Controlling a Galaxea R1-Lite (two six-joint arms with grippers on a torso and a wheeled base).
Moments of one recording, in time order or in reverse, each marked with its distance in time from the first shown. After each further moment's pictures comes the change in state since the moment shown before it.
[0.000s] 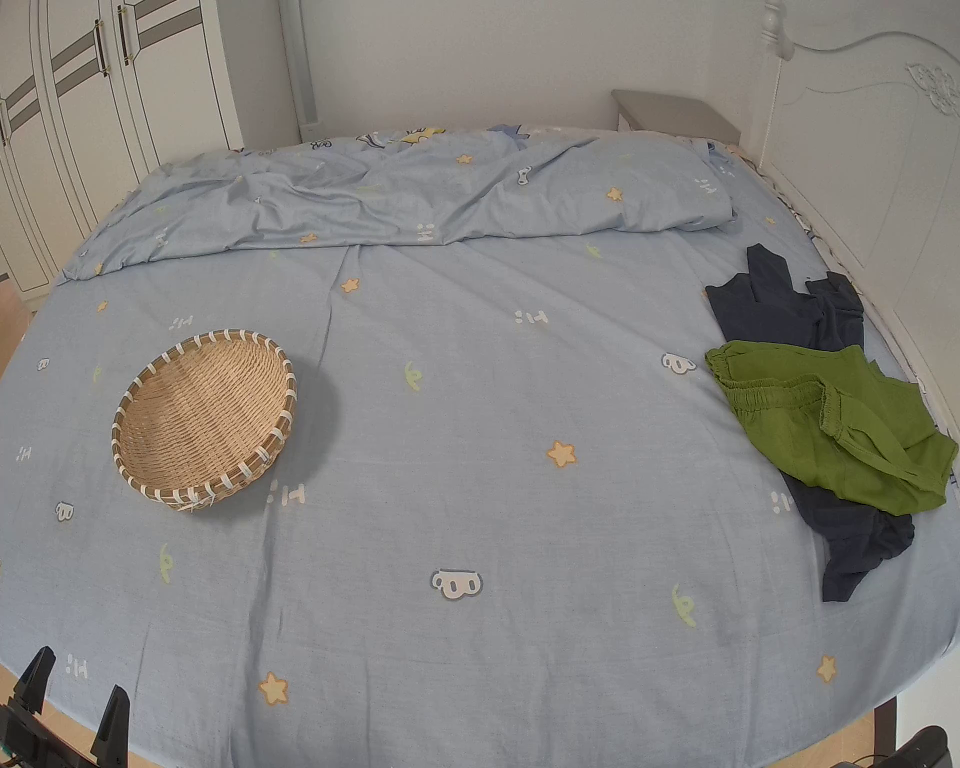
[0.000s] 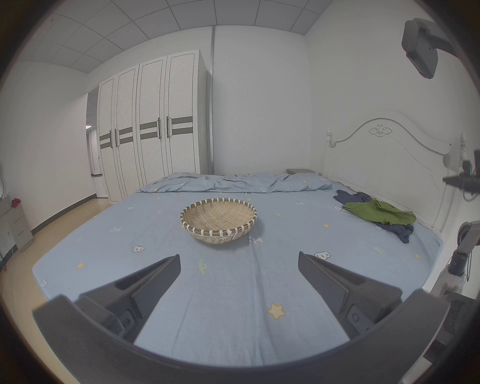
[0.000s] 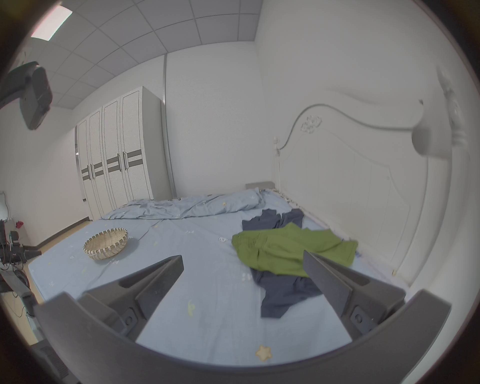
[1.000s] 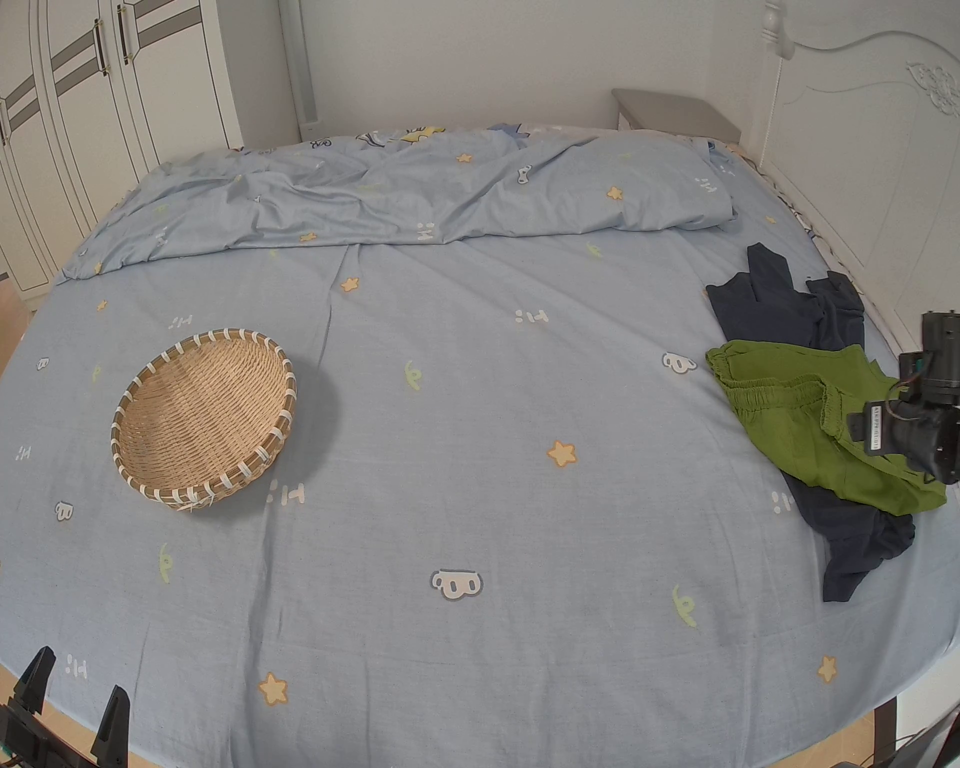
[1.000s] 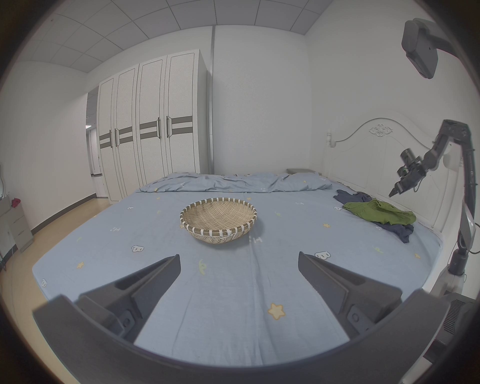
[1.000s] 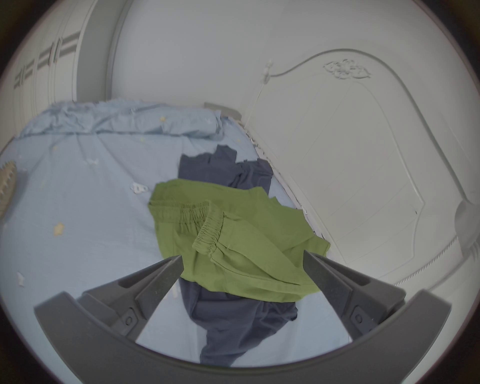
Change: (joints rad) left arm 0.000 0.000 0.000 0.000 0.000 0.000; right arm 0.021 1.384 -0.489 -0.349 -0.456 -0.156
